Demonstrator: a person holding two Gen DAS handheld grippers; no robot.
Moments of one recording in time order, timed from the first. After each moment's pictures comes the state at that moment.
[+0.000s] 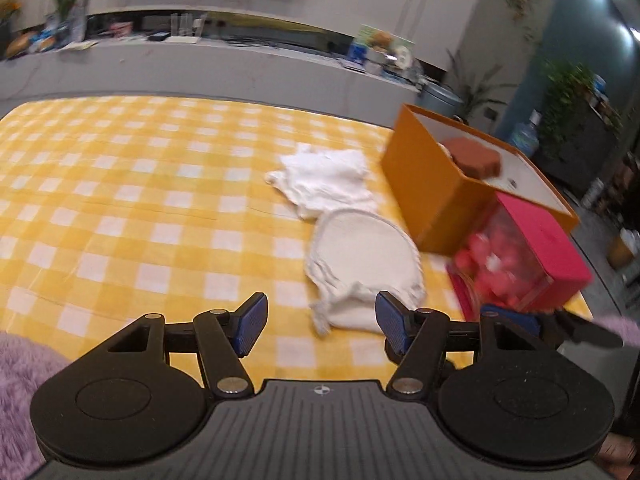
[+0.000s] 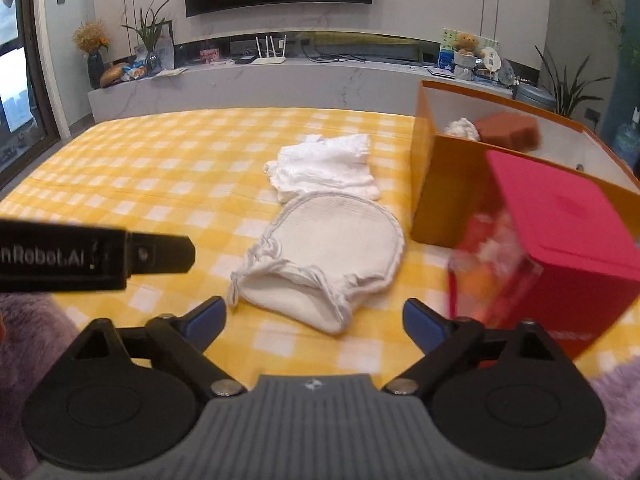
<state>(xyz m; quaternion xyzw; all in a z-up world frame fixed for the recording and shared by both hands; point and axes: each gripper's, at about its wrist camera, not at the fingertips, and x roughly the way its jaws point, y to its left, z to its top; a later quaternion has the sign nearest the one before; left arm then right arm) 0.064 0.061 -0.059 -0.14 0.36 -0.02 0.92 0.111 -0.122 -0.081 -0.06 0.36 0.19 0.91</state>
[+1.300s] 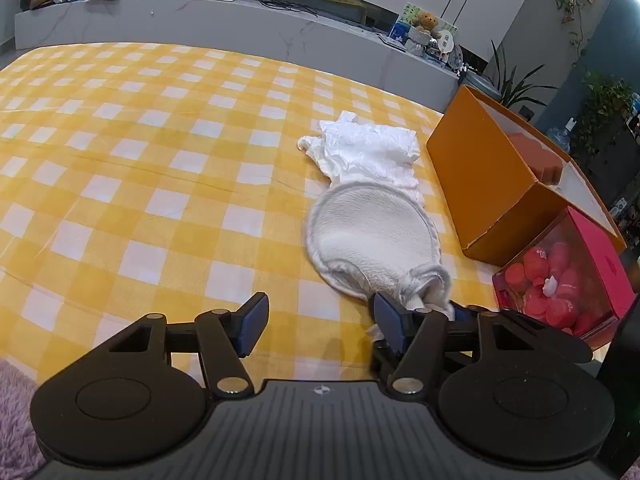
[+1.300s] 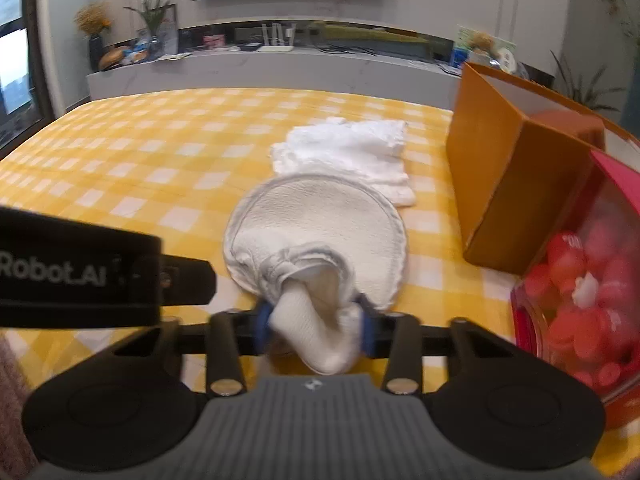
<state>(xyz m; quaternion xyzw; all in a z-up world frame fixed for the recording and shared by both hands) 0.103 0.073 -0.090 -0.17 0.41 0.01 0.90 0.165 -0.079 -0.130 -0.09 0.37 0.20 0.91</state>
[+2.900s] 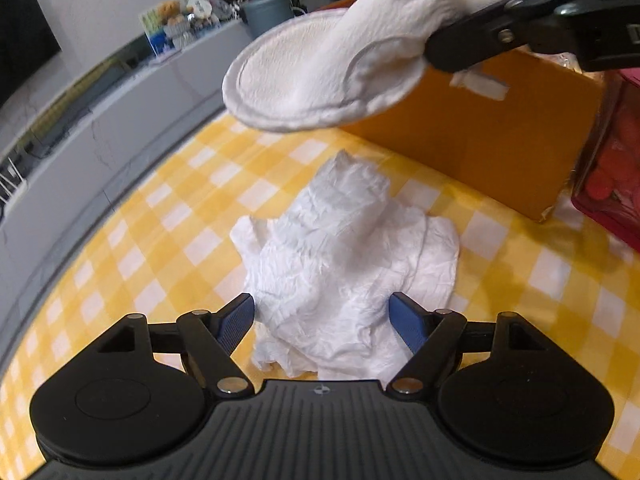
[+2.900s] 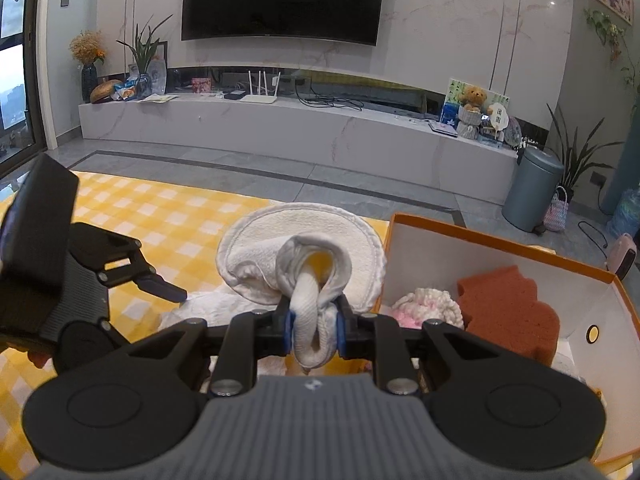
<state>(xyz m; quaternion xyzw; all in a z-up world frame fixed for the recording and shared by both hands) 0.305 0.039 -0.119 0.24 0.40 -0.25 0.85 0.311 -0.116 -0.042 -0.10 0.31 0.19 0.92</state>
